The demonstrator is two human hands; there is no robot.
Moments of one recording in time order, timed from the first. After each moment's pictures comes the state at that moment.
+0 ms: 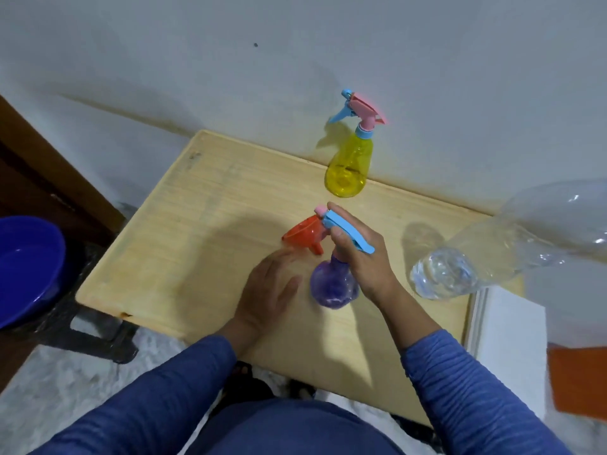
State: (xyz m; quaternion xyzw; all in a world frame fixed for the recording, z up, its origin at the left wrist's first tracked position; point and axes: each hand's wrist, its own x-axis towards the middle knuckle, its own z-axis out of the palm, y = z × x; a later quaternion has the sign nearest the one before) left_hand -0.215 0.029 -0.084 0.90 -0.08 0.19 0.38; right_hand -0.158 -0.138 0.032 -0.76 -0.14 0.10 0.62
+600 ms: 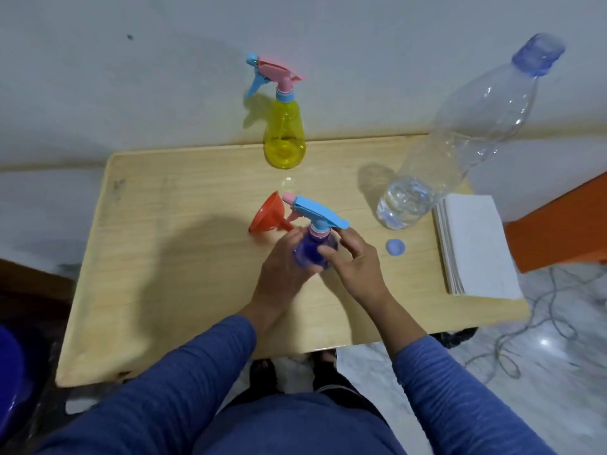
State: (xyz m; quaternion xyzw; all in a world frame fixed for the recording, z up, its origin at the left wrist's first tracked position) left_hand -0.197 -0.003 -0.068 0.86 -0.11 -0.06 0.49; right_hand -0.229 -0.142 -0.022 -0.80 0.09 -0.06 0.59
